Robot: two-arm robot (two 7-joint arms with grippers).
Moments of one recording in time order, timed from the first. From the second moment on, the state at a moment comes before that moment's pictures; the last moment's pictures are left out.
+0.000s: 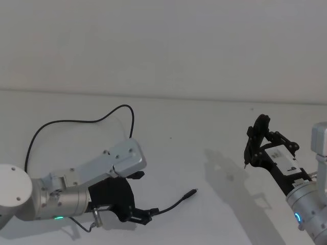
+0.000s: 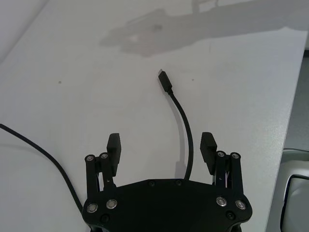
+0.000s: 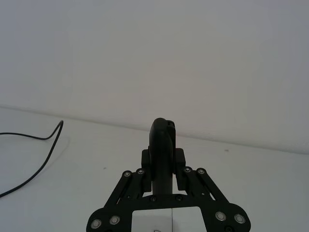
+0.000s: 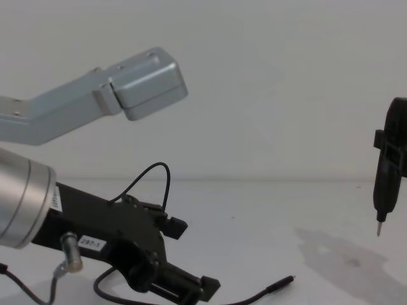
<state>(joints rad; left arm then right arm) -0.38 0.68 0.64 -1.84 -0.21 0.46 -0.60 -0.01 0.34 -0.23 -1.77 0.29 0.03 0.07</state>
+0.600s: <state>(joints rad) -0.41 0.62 0.69 -1.79 -0.14 0.50 -0.61 -0.01 0.34 -0.23 -1.77 0.29 0.03 0.07</state>
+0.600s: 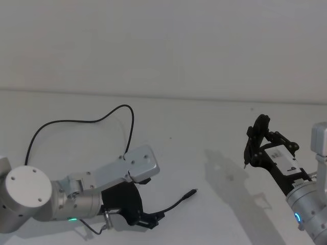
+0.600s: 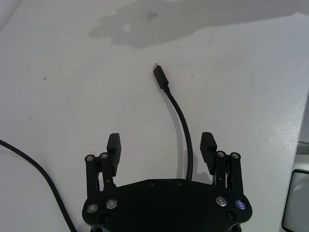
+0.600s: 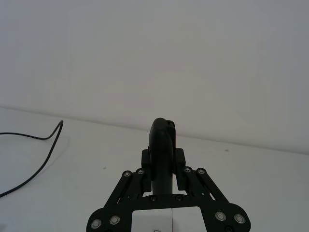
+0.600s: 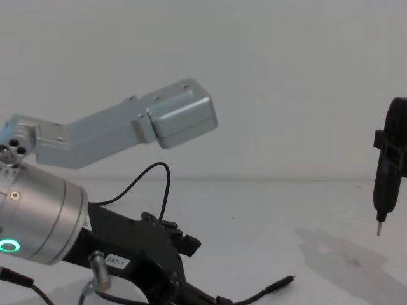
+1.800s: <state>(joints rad) -0.43 0.58 0.72 -1.75 -0.07 0.52 -0.58 -0.01 0.34 -0.23 -1.77 0.29 0.03 0.07</state>
